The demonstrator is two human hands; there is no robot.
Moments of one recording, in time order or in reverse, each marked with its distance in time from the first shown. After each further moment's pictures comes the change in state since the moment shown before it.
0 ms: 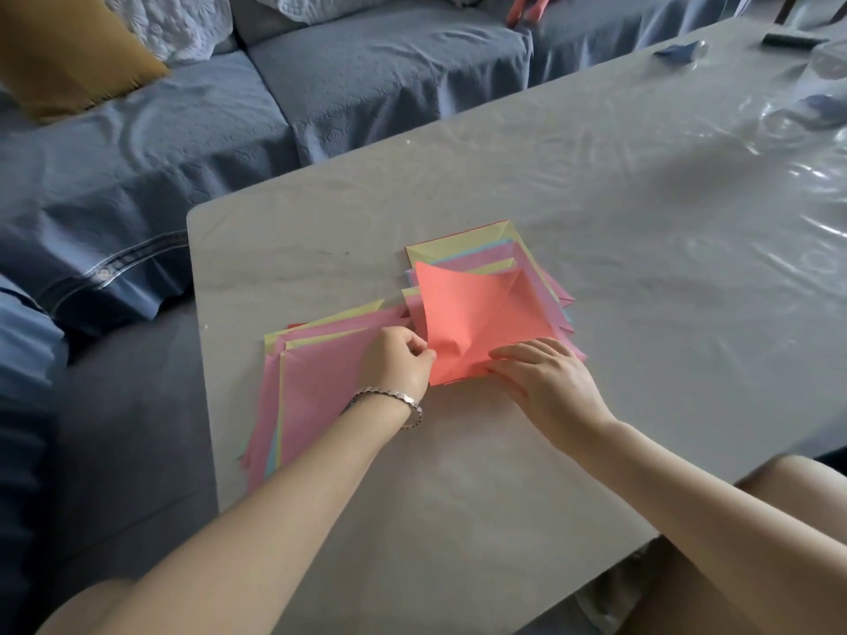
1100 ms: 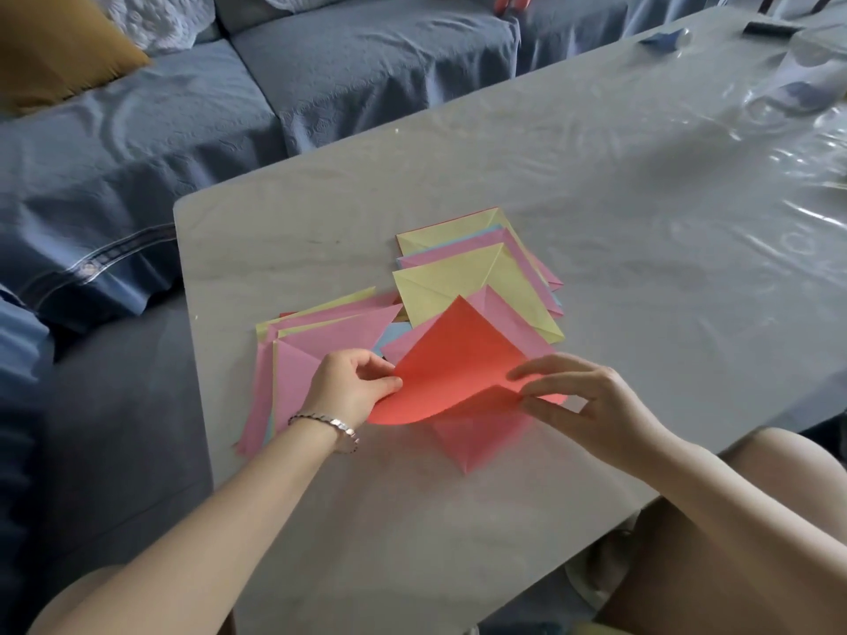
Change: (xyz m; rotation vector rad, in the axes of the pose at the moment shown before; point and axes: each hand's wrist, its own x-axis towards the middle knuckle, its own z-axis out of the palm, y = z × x) left_hand -0.024 -0.040 -0.028 -0.138 -0.126 -0.054; right_hand -0.037 -0.010 -0.057 0.640 -0.158 0.215
